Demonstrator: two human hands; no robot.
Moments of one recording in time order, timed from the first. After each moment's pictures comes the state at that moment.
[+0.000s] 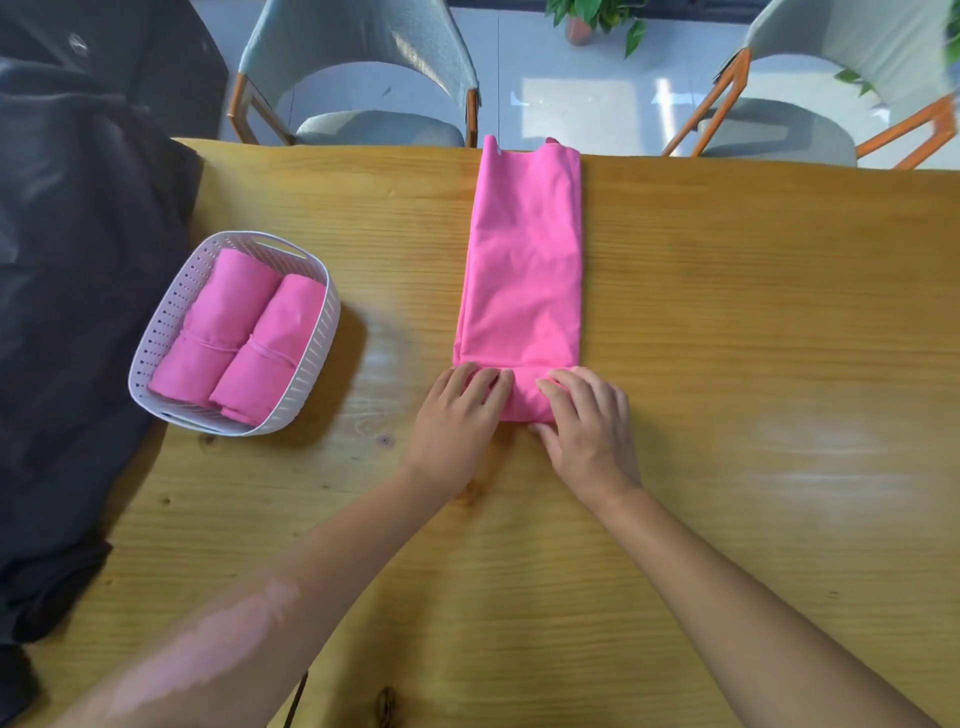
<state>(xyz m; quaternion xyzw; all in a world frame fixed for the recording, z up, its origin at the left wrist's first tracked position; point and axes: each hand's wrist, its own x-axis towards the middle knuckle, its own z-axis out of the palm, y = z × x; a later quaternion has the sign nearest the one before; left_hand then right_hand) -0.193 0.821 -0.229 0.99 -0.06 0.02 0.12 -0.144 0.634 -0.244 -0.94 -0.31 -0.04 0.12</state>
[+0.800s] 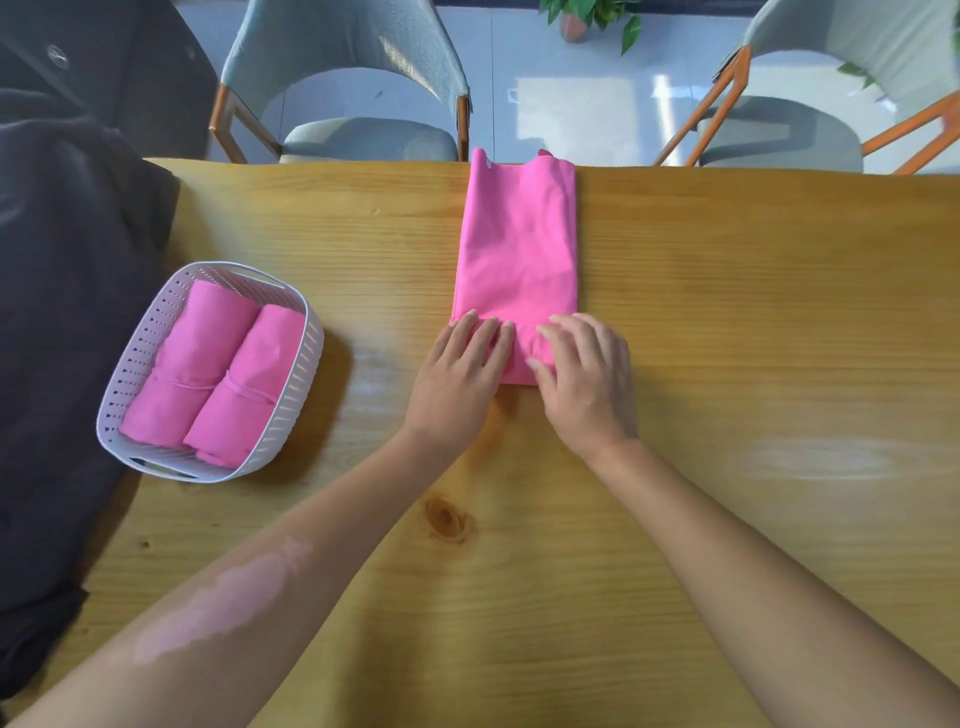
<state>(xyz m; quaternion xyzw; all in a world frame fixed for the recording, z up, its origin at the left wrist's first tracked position) -0.119 0.837 -0.245 0.99 -0.05 0.04 0.08 -0.064 0.666 -0.235 -0.94 -0.28 -0.10 0.16</state>
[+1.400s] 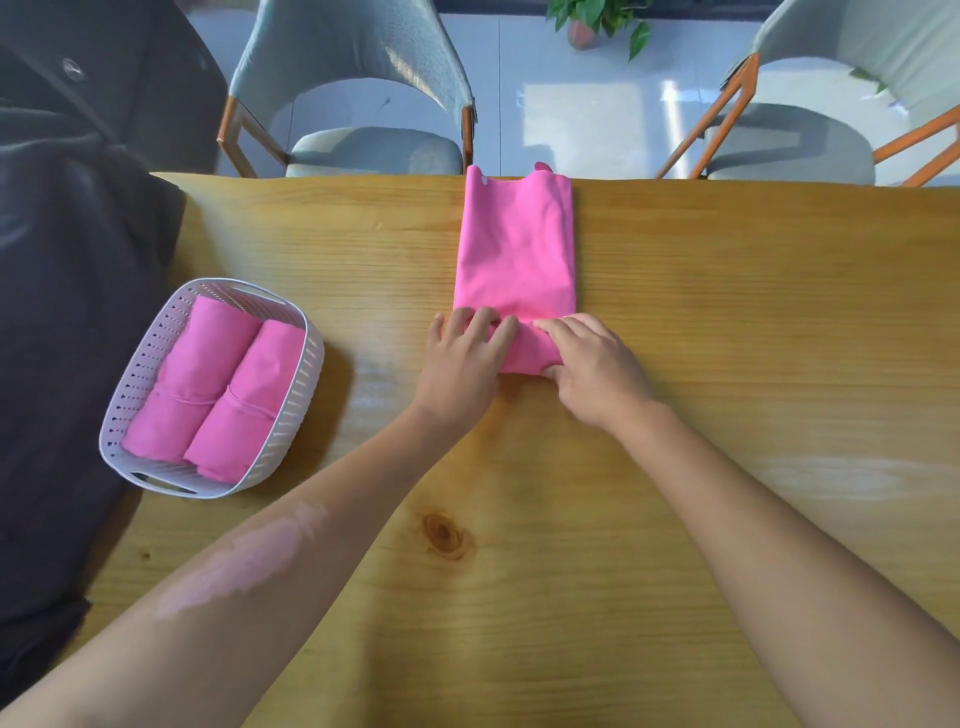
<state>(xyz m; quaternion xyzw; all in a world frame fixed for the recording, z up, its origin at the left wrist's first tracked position) -0.082 0.841 -0.230 0.99 -0.01 0.01 0.10 -0.011 0.665 -0.227 -0.93 -0.31 0.13 0.17</state>
